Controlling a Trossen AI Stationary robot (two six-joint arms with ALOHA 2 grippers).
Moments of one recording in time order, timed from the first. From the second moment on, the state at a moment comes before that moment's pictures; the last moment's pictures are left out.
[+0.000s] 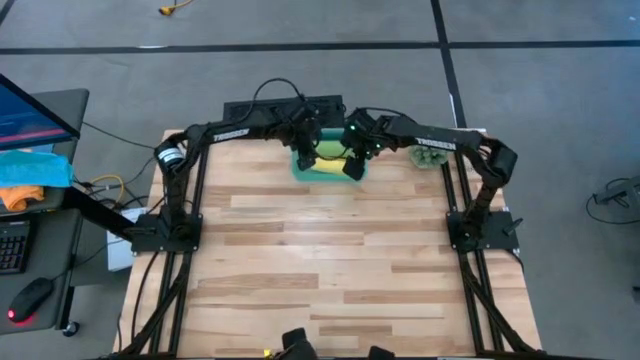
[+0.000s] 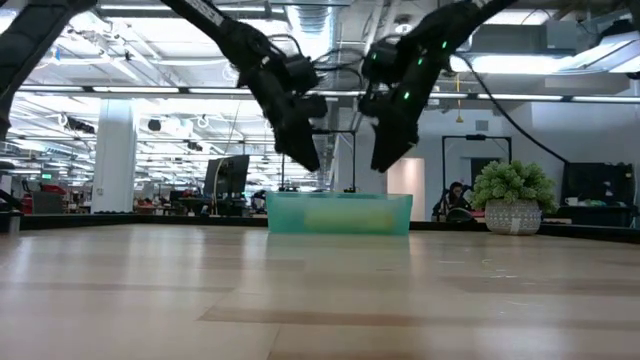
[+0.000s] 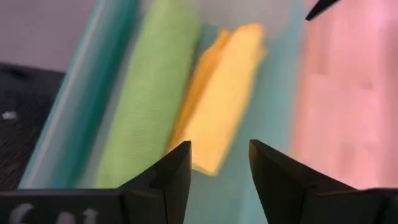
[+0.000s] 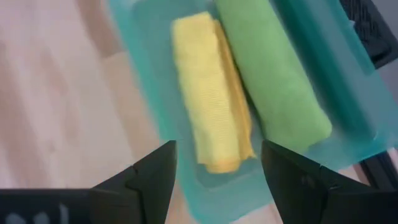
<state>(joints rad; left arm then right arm) 0.60 1.94 1.55 -0.60 0.24 0.29 -0.51 1.78 1.36 -0.67 -0.05 -0.15</state>
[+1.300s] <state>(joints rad) 0.14 0.46 0.13 0.13 0.09 -0.14 0.03 1.06 0.68 -0.26 -0.05 -0.01</state>
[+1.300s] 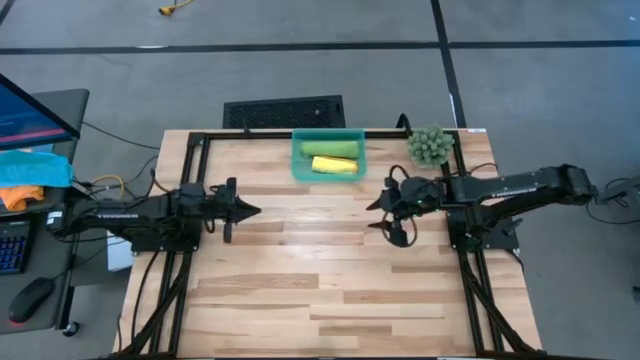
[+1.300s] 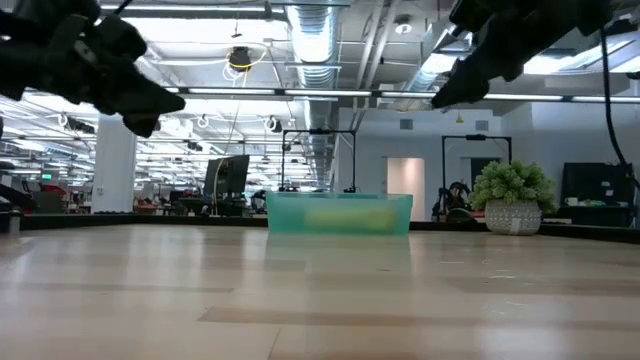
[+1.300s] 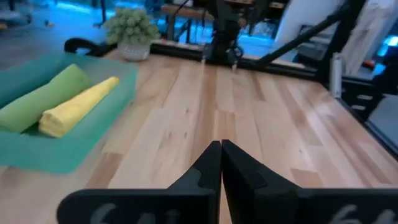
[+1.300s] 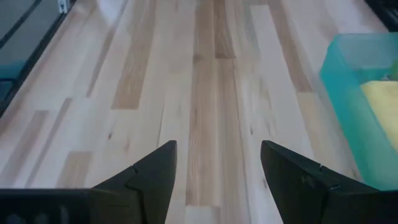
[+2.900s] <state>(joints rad) -0.01 0.01 0.01 0.04 -0.08 0.04 0.01 0.00 0.07 -0.16 0.21 0.08</state>
